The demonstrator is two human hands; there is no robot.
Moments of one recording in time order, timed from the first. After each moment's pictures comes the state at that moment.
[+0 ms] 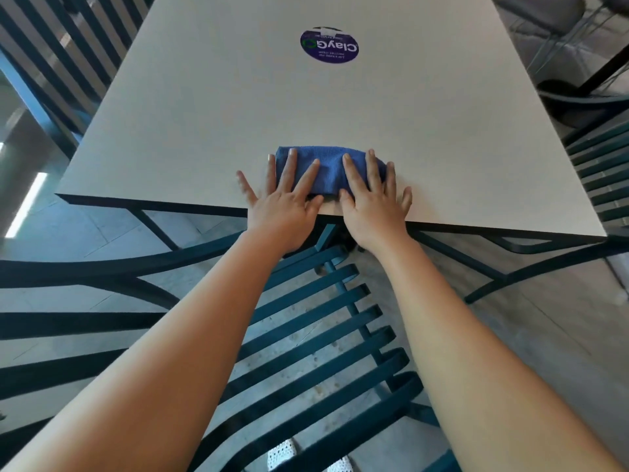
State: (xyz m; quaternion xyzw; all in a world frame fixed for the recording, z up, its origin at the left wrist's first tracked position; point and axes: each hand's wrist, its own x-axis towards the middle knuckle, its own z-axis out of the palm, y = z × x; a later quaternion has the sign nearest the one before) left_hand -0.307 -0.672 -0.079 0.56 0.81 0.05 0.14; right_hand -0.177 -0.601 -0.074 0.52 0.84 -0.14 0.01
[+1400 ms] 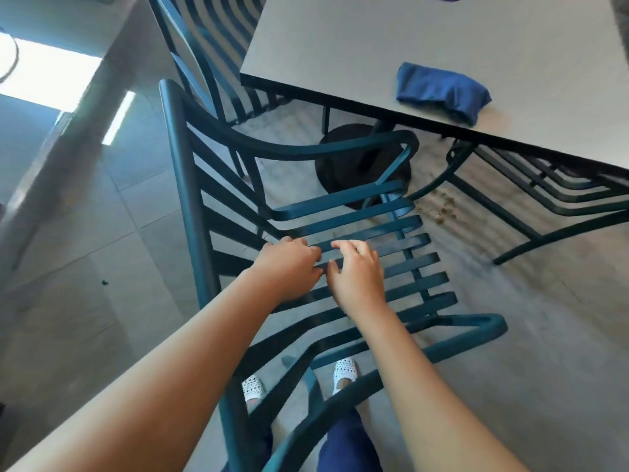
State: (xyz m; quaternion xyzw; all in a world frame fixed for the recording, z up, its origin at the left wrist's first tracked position) left_hand -0.311 -0.987 -0.054 0.60 0.74 -0.07 0.30; right_hand -0.193 -0.942 -0.075 0.52 0.81 -0.28 0.03
